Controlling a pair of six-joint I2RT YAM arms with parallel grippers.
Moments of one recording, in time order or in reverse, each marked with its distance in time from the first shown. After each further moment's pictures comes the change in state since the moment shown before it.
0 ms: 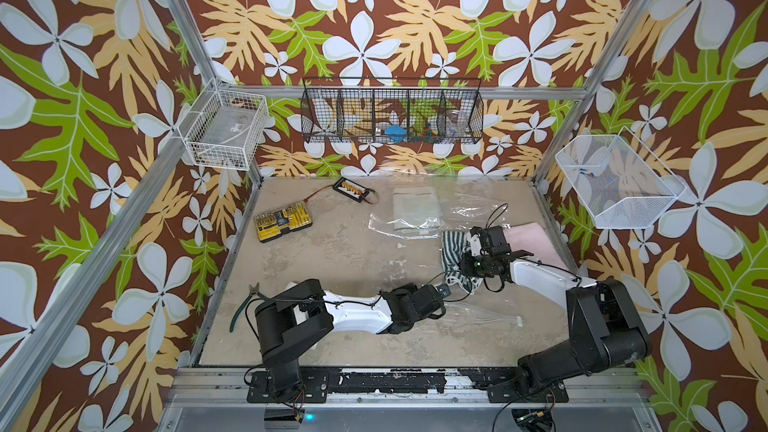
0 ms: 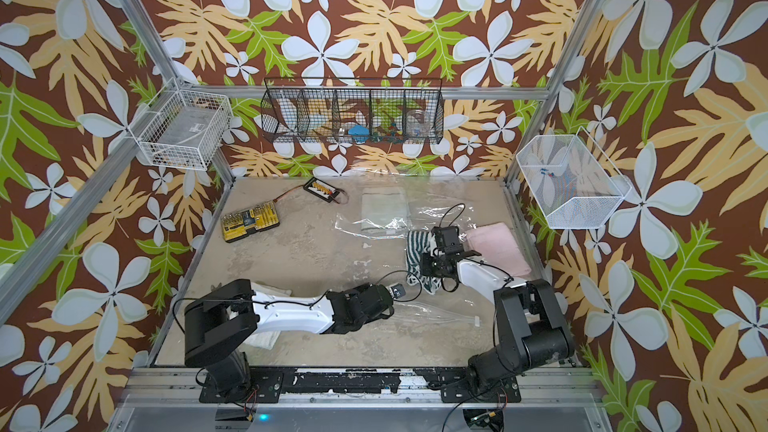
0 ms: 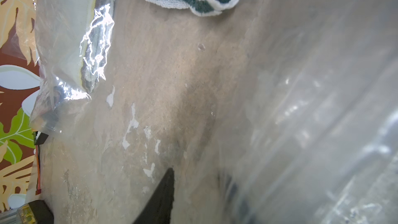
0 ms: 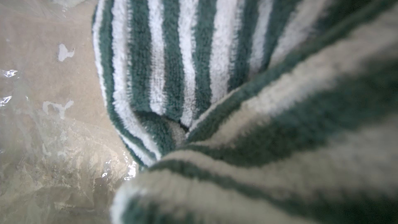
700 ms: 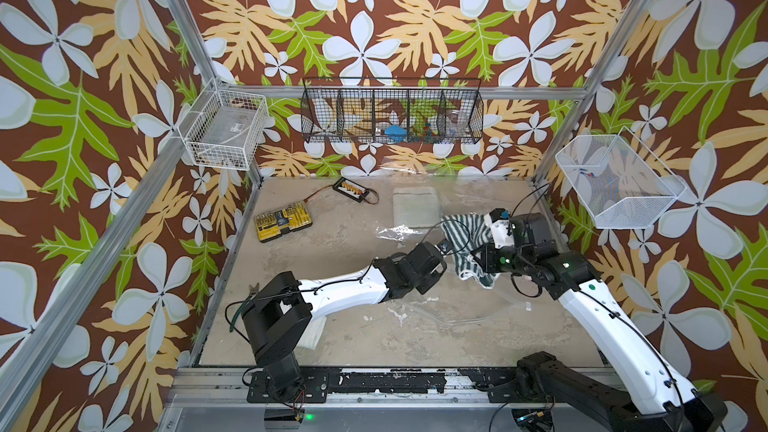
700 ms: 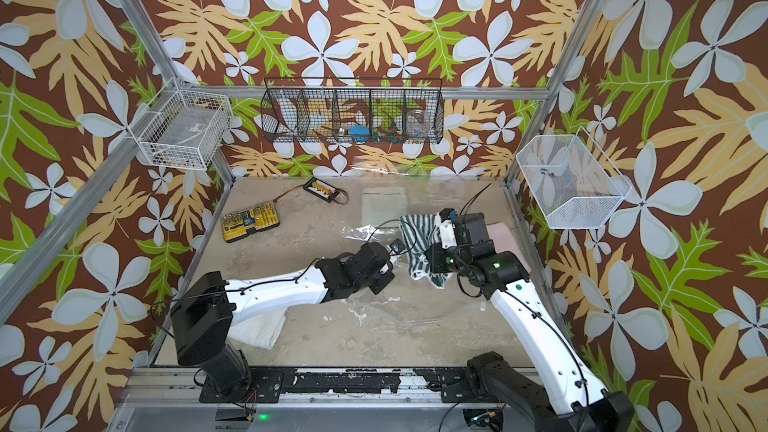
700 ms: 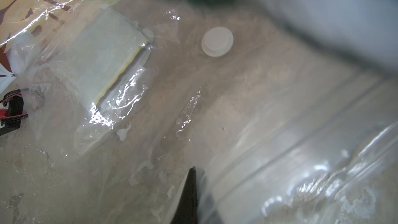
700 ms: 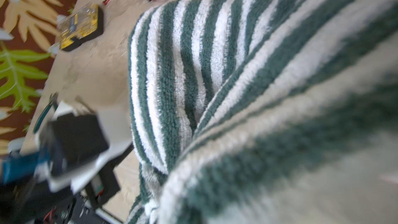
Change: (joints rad) left arm 0.163 -0.047 0.270 -0.117 0.285 -0.228; right arm 0.125 -0.496 0.264 -0.522 -0.069 -0.026
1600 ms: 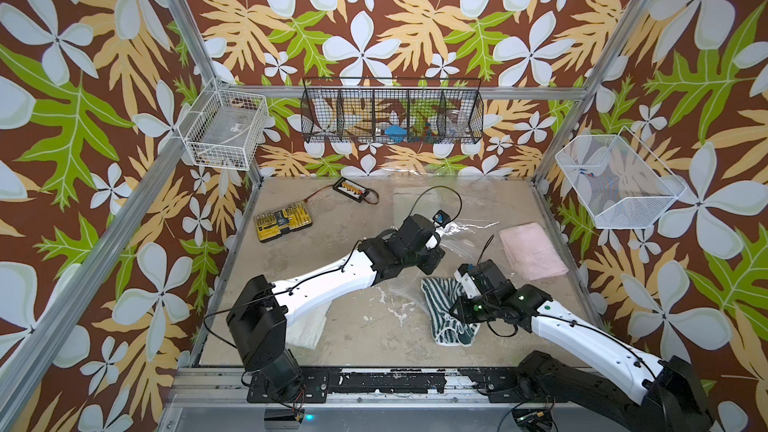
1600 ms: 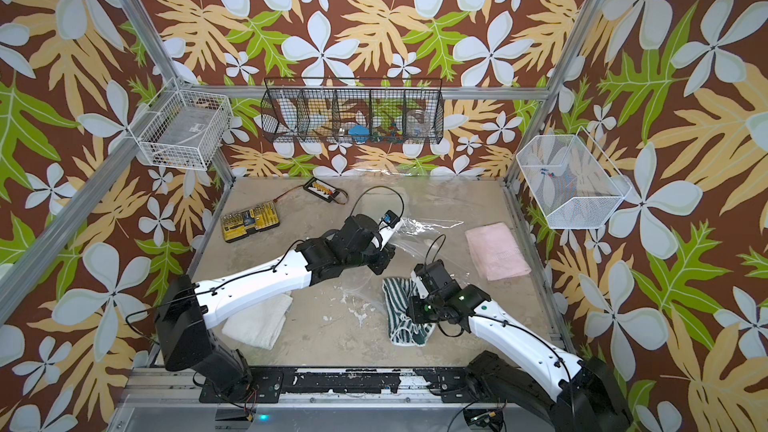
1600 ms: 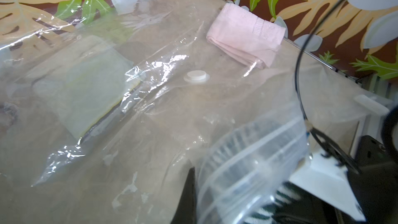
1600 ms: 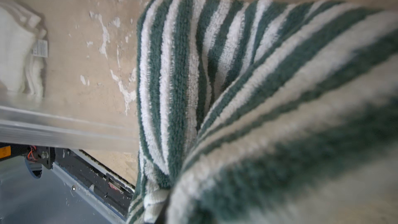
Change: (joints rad) left arm 0.048 -0.109 0.092 -0.072 0.234 -0.105; right arm 0.244 0.017 -0.424 0.186 0.020 0.245
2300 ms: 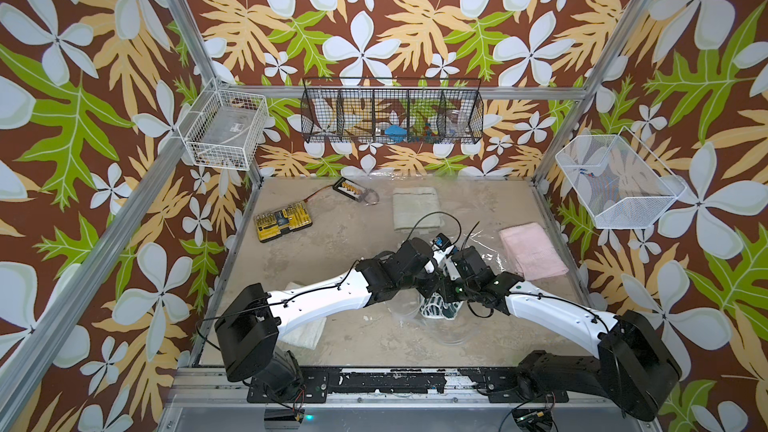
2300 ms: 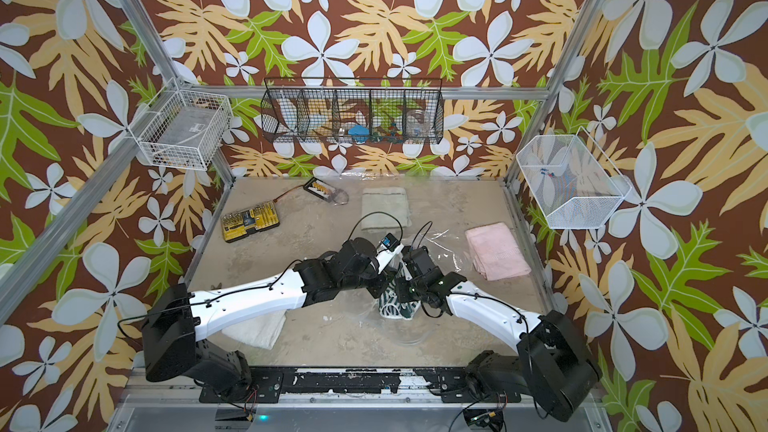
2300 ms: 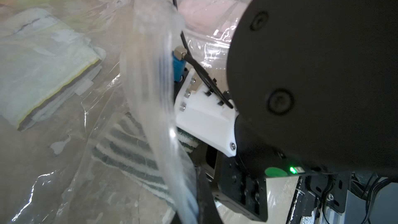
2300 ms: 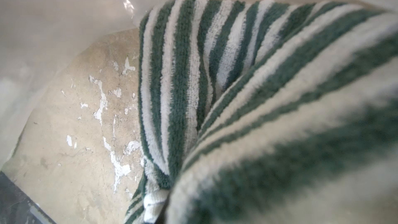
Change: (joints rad) left arm -0.066 -0.058 -0.176 0.123 0.022 -0.061; right arm 0.013 0.274 0.034 0.352 0.114 -0.077
